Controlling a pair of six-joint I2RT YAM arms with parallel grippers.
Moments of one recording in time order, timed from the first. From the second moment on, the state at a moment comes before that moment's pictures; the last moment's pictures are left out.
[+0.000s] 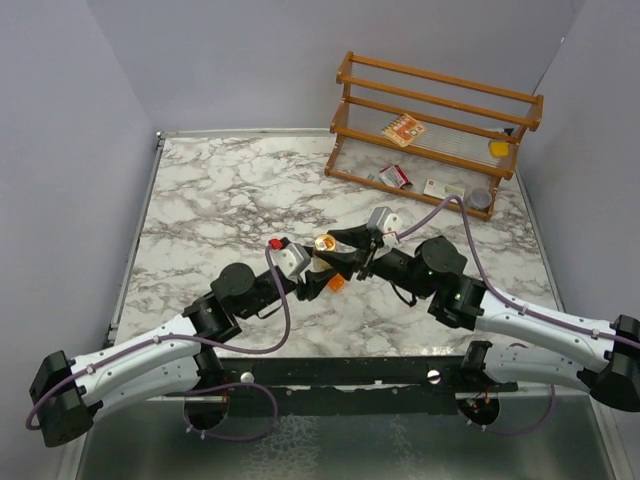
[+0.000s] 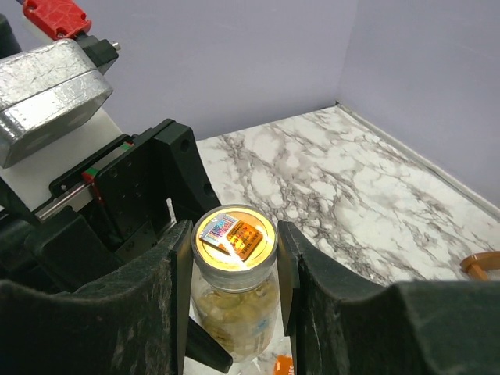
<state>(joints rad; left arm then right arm) -0.99 0.76 0.47 0.34 0.03 0.02 1.05 1.02 0.75 0.39 -0.04 -0.07</state>
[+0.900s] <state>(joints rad) -0.98 0.86 0.47 0.40 -0.15 0.11 1.08 1.14 0.83 0.34 0.21 -0.07</state>
